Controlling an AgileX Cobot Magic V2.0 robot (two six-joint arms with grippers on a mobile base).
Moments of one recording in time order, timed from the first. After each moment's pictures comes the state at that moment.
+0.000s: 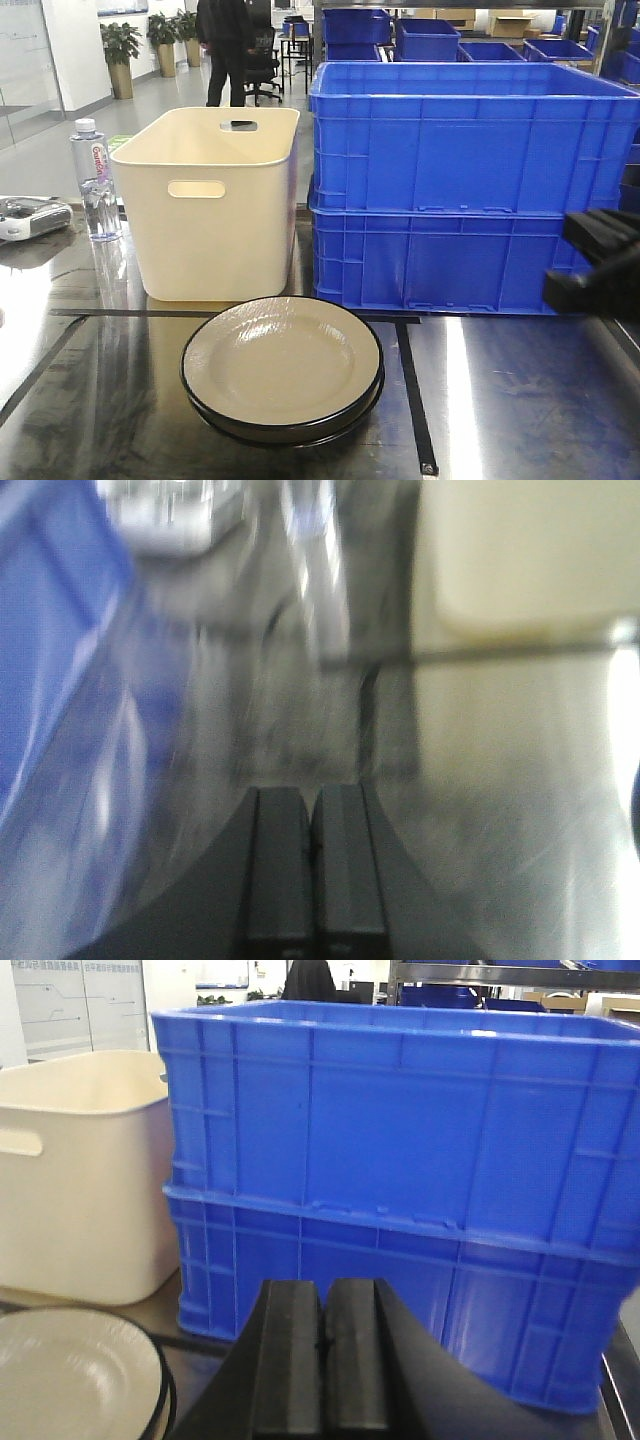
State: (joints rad) left arm 0.18 1.04 -1.09 -0.16 0.52 0.25; right arm 0.26 0.97 -0.85 1.66 -0.07 -1.67
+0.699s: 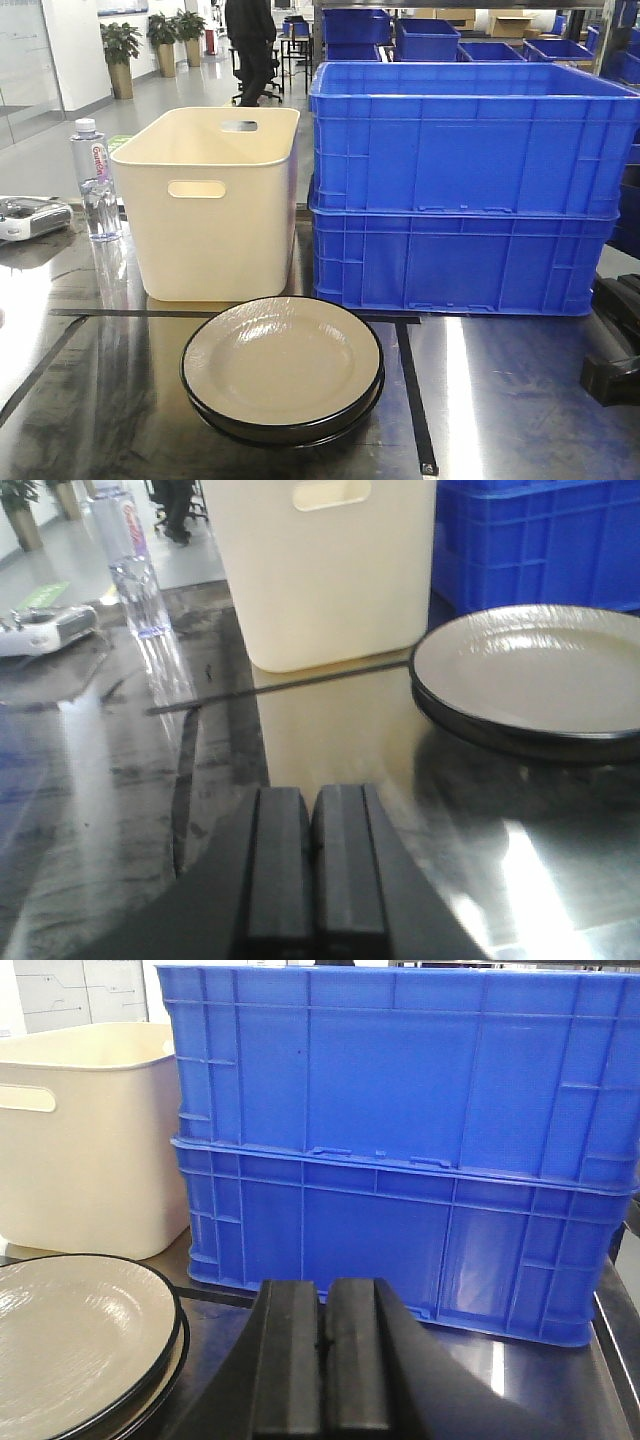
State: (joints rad) left arm 0.10 0.46 -0.51 -0.66 0.41 0.71; right arm 0.26 0.86 -0.71 1.69 -0.07 -1.67
